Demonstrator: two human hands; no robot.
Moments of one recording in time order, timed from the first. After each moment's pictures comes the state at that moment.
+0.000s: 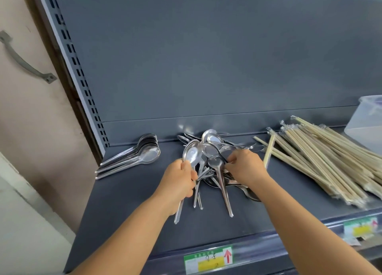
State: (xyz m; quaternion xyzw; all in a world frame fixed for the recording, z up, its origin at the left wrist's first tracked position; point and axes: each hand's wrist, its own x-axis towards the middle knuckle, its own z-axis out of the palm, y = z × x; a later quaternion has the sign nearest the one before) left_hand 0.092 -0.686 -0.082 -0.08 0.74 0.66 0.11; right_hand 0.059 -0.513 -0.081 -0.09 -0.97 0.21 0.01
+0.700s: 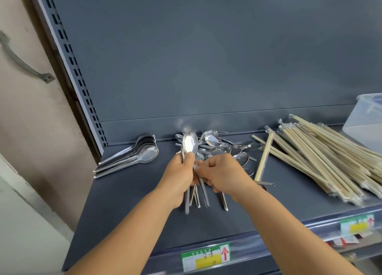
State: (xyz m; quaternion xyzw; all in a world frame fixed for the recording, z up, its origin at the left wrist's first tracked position) left_hand 0.084 -0.674 -0.081 -0.09 0.70 0.71 0.09; right_hand 0.096 -0.558 -0.061 -0.02 -0.86 0.50 -0.09
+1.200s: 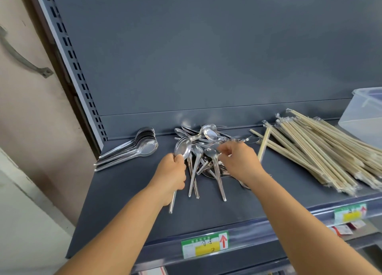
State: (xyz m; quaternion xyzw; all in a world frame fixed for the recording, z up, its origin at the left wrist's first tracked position) left_hand 0.094 -0.690 -0.084 -0.12 0.73 0.67 0.11; right_hand 0.081 -0.522 -0.071 -0.05 -0.95 0.30 0.04
